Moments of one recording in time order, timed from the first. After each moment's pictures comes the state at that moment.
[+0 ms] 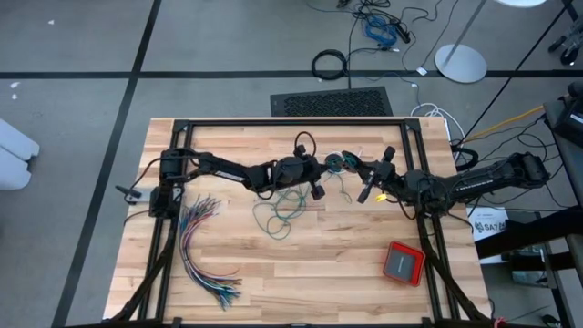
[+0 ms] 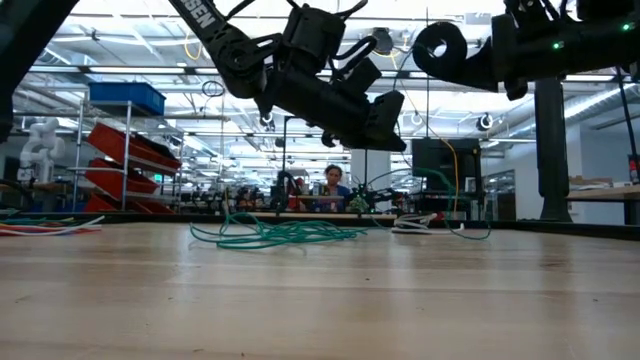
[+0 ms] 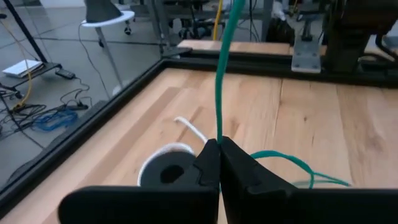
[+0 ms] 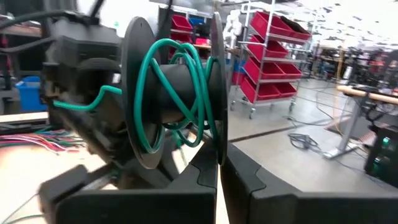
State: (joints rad) left arm 0.12 2.02 1.19 0.56 -0.25 0.03; right arm 0.09 0.84 0.24 0.67 0.66 -0.10
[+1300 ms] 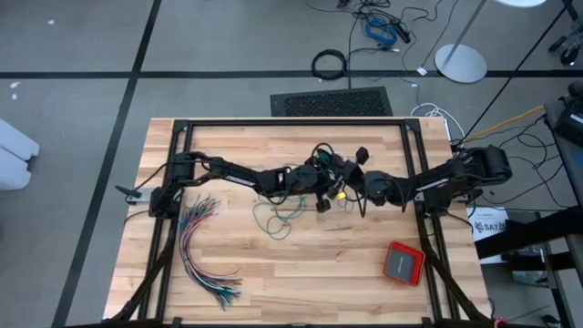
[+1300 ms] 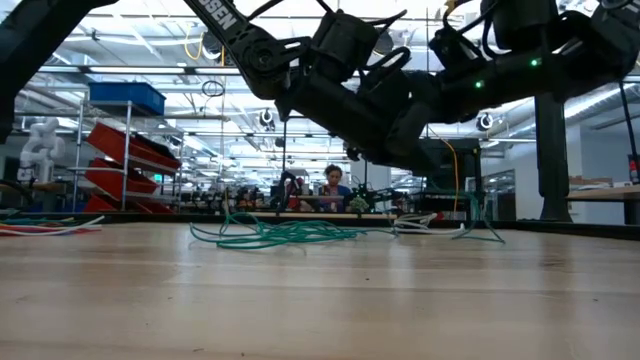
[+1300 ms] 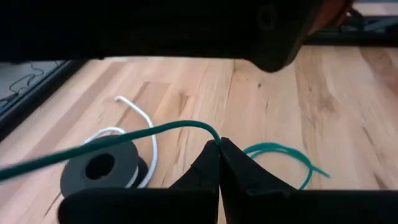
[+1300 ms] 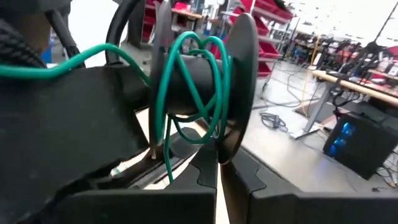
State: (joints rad) left arm 0.09 2.12 1.34 0.37 -0.16 0.03; right arm 0.01 1.42 0.42 0.92 0.70 -0.13
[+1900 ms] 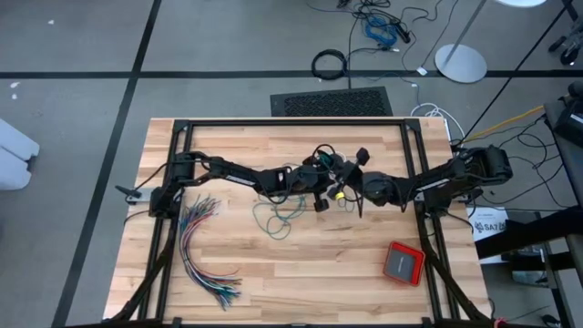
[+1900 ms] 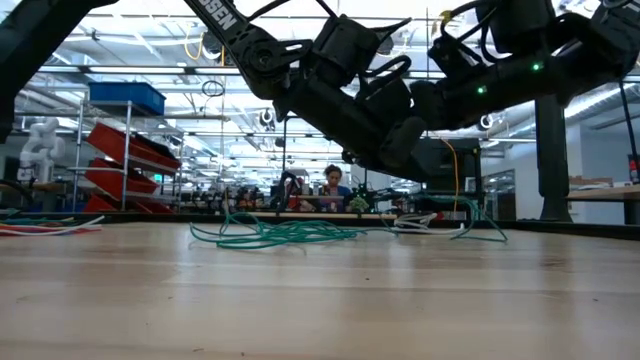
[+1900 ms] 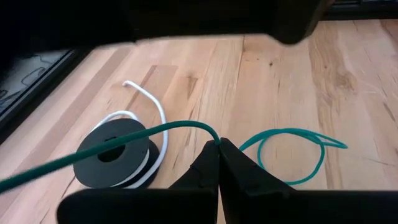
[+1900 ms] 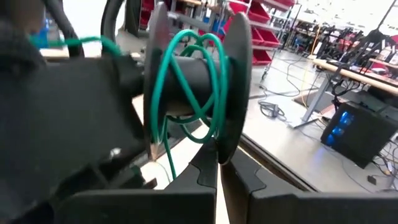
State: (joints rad) left arm 0.09 2.12 1.34 0.31 -0.18 0.07; right arm 0.01 1.41 0.42 0.86 0.71 -0.09
